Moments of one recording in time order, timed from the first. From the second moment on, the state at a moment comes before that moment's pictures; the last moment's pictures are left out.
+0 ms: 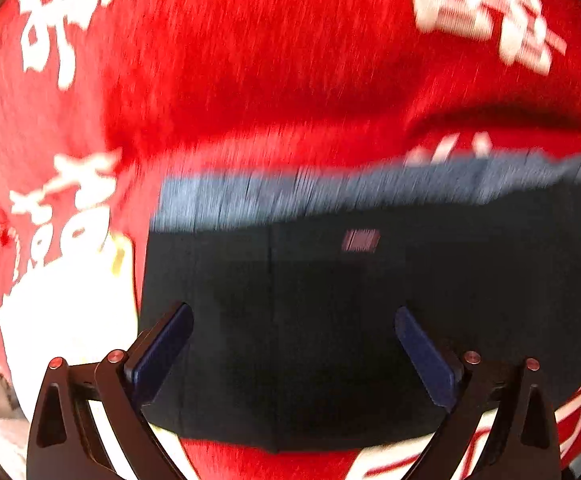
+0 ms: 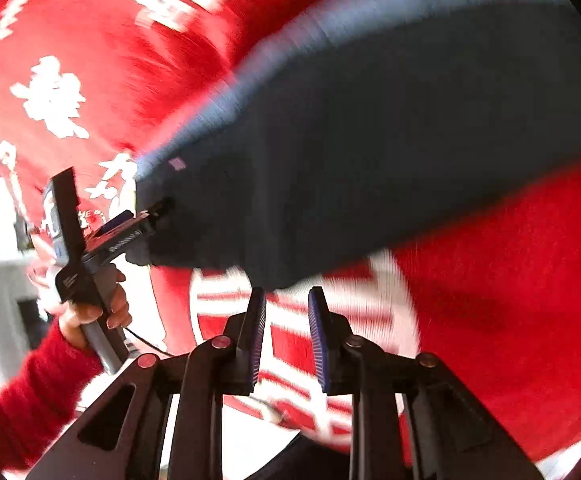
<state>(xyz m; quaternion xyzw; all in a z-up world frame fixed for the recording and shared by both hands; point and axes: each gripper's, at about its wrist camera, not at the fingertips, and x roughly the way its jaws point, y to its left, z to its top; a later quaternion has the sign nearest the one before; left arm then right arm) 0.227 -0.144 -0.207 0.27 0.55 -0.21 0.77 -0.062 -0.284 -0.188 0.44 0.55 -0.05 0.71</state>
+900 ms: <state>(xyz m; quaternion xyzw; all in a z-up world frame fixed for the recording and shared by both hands) 0.297 -0.130 -0.213 0.24 0.58 -0.11 0.77 -0.050 -0.364 -0.204 0.37 0.57 -0.14 0.72</state>
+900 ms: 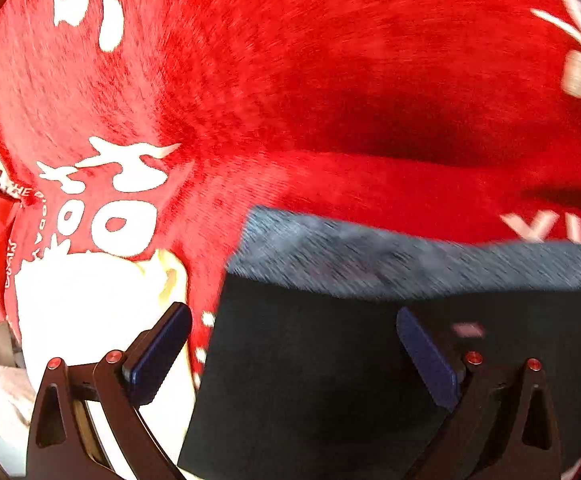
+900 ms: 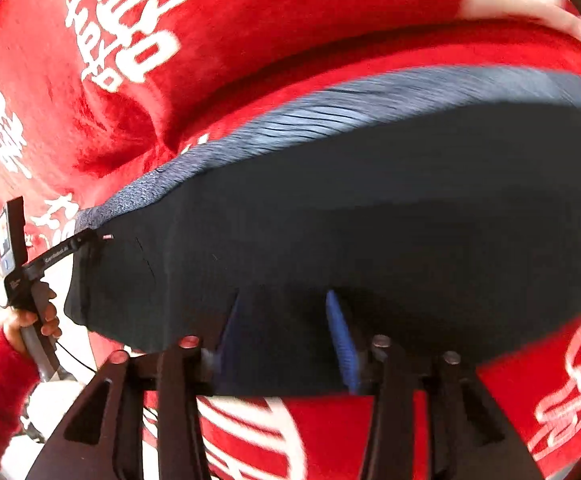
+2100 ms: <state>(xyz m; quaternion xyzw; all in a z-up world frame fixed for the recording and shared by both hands) 0.032 -0.426 -0.198 0.27 0.60 -0.28 0.70 -0.285 -0.540 -0.180 0.49 0.50 -0.27 0.67</state>
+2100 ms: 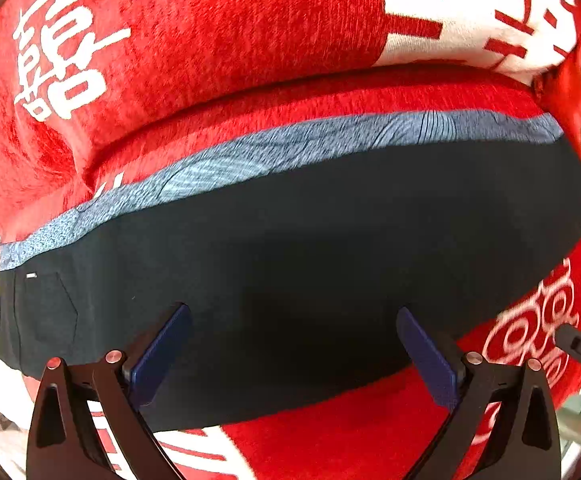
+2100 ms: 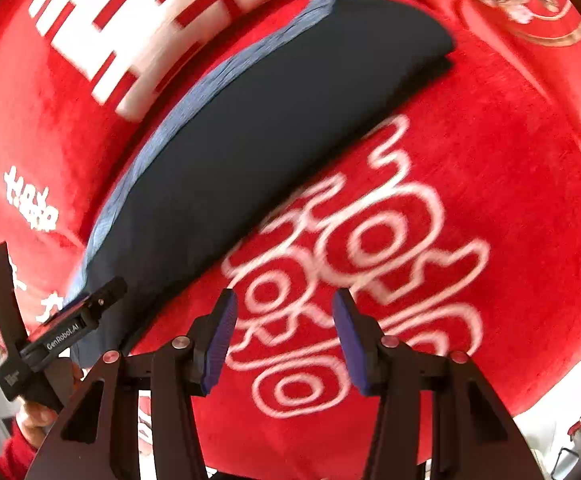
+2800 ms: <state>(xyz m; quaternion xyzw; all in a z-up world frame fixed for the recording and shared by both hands) -0.002 -0.495 -0.223 0.22 0.60 -0.26 0.73 -0.338 -0.623 -0.215 0.60 0.30 -0.24 0.70</state>
